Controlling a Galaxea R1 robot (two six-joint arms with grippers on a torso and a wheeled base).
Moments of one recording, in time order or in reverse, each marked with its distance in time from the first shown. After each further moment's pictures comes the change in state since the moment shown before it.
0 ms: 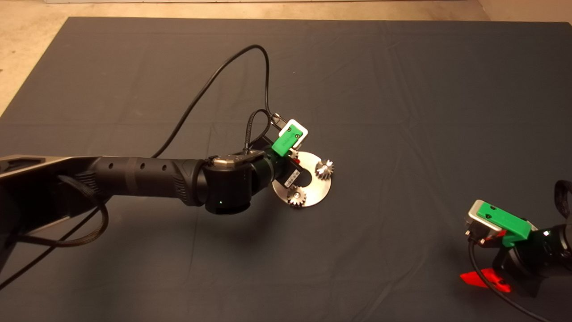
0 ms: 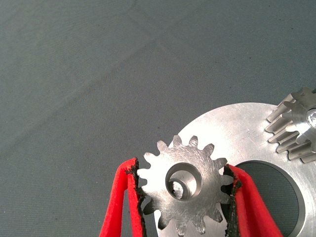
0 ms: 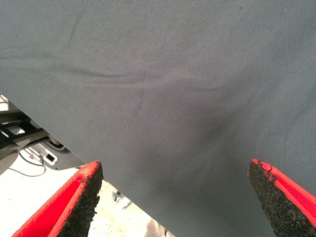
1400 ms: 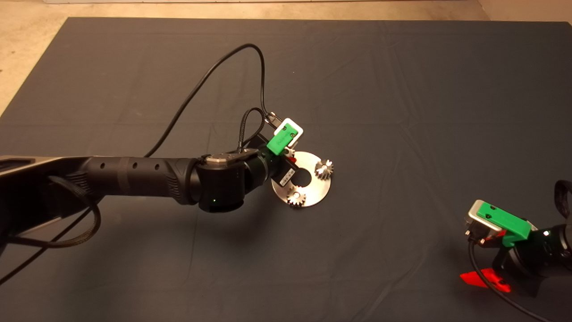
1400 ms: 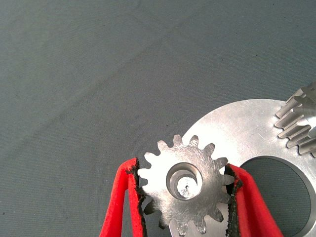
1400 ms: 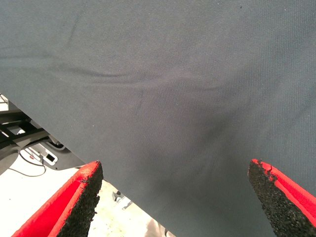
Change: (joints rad) left arm -0.003 -0.031 0.001 0.001 -0.033 0.017; right arm 0.000 0.000 0.000 0.000 0.000 0.000
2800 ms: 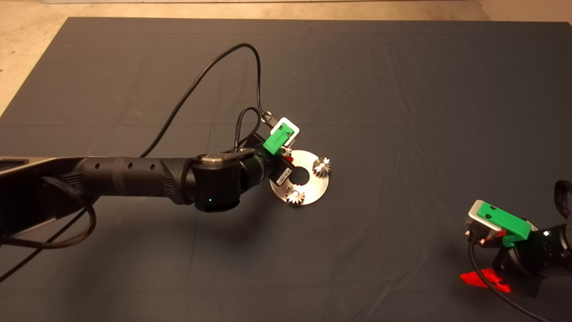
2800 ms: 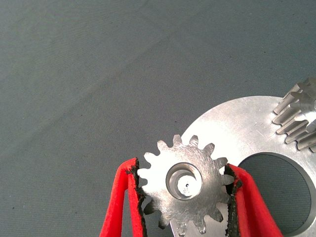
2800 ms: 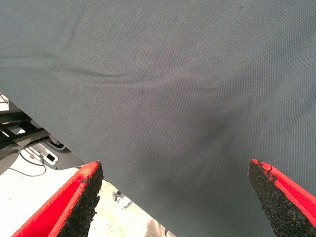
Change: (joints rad) left arm 0.000 -0.013 0.003 0.000 -0.002 0.000; right arm 0.000 0.000 0.000 0.002 0.001 0.000
